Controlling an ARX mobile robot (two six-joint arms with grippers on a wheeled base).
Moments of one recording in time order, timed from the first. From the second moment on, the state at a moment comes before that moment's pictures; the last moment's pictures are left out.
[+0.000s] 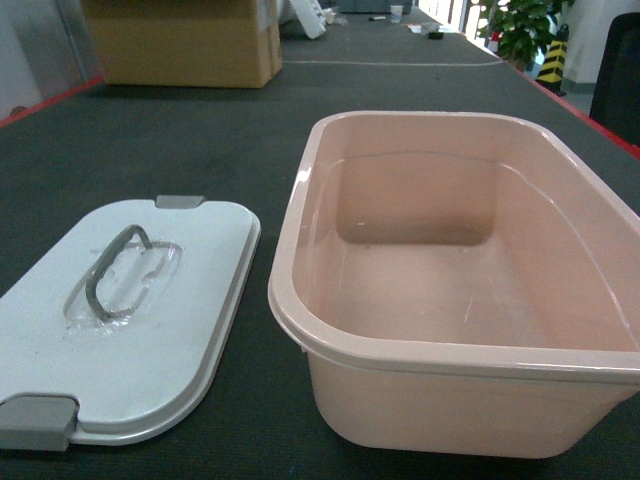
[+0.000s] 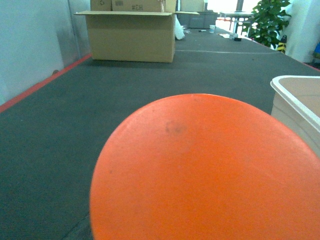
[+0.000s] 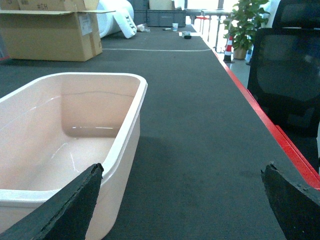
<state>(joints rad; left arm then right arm) 0.00 0.01 0.01 -0.01 0.00 0.00 0.00 0.00 0.01 -0.01 0.00 0.00</state>
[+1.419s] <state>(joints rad) -0.33 1.48 0.58 0.99 -0.12 0.00 0.00 0.00 0.01 -0.01 0.00 0.00</state>
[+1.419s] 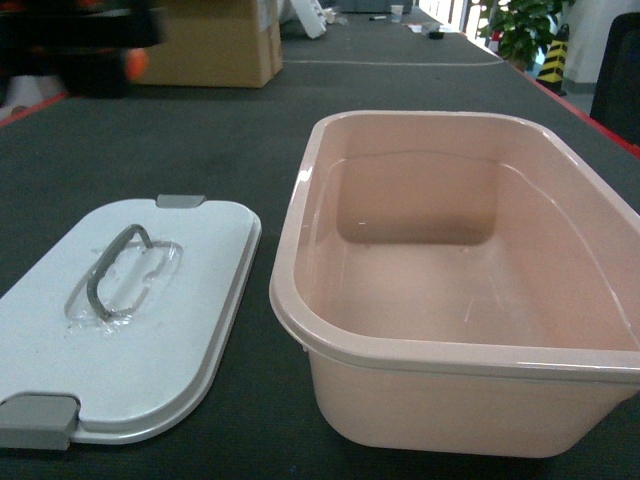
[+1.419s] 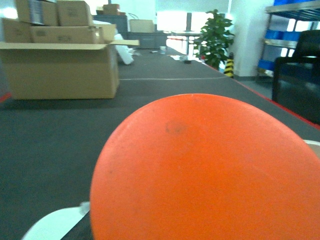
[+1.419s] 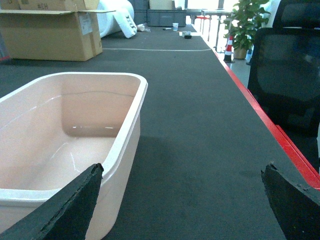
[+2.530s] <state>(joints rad) -0.56 1.83 1.00 0.89 -0.14 -0.07 0.00 0.00 0.01 -0.01 0.00 0.00</state>
